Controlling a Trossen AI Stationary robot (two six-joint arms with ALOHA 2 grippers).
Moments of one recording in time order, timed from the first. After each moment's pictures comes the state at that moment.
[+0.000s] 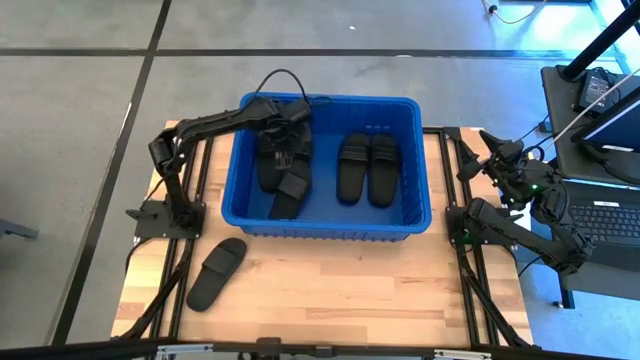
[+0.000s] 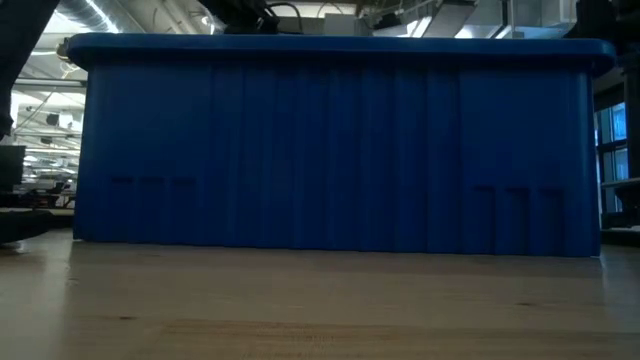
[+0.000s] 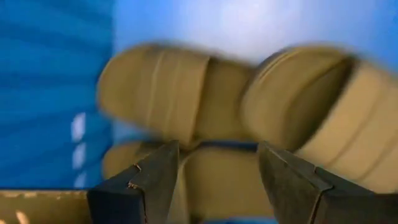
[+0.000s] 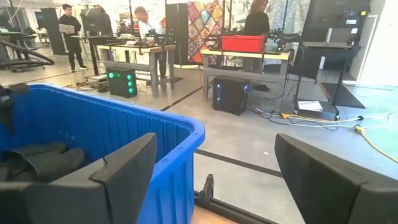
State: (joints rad) left arm 0.52 1.81 1.61 -1.10 -0.09 0.46; right arm -0.53 0.01 0.58 -0.59 0.55 0.03
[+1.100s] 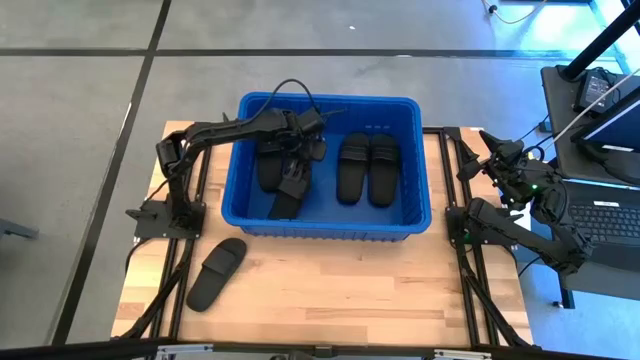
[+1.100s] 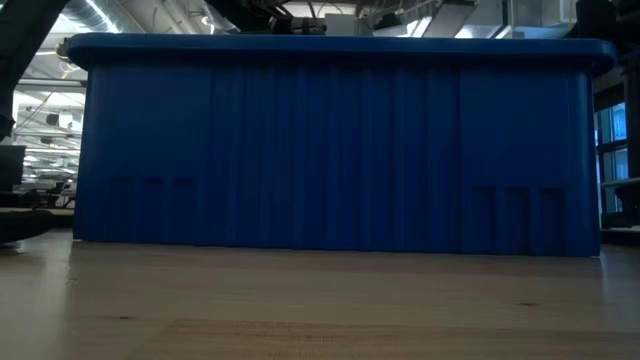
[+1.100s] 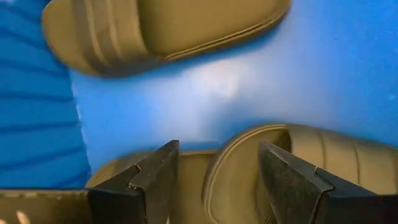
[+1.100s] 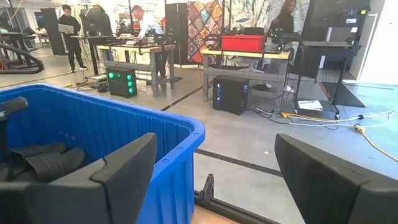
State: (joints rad) left arm 0.44 1.86 1.60 -0.92 0.08 0.69; right arm -0.53 0.01 0.58 -0.60 0.55 0.03
